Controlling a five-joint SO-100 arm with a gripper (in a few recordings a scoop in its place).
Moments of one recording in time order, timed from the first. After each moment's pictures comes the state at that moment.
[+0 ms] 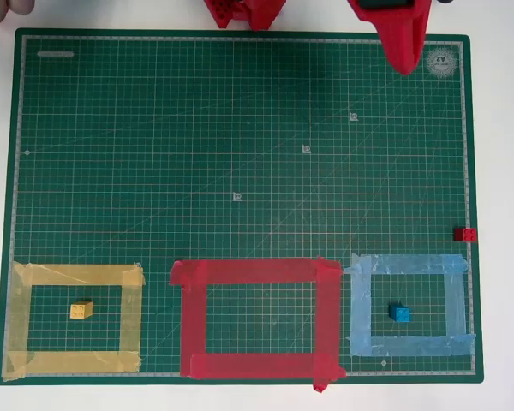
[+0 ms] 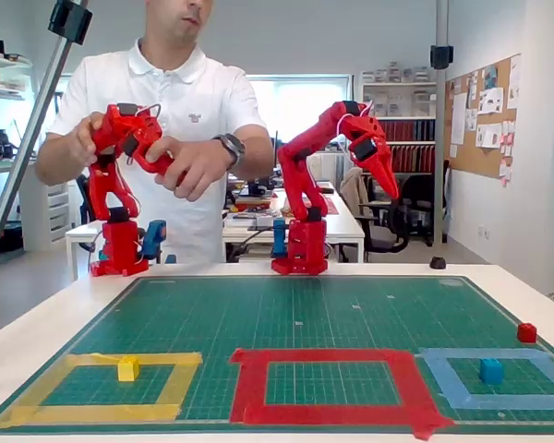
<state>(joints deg) -39.9 122.7 95.3 76.5 64.2</state>
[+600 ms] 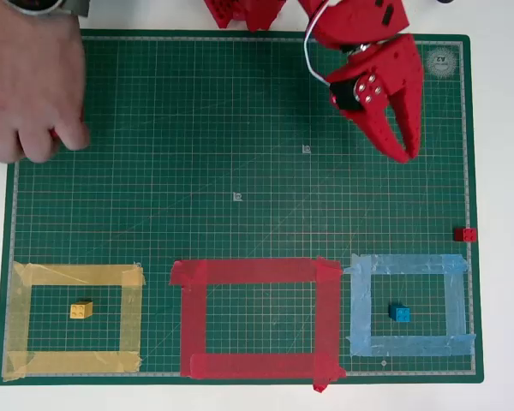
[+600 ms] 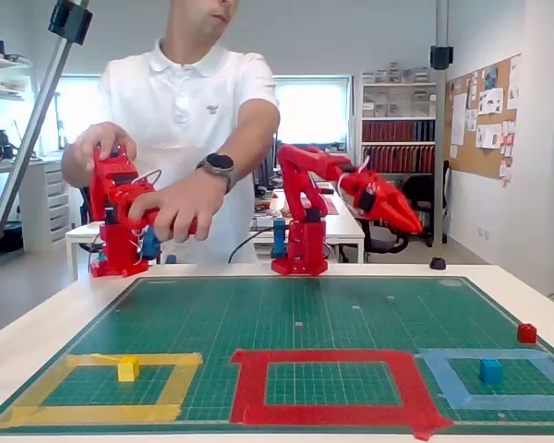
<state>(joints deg) -32.9 118.9 139.6 3.7 83.5</state>
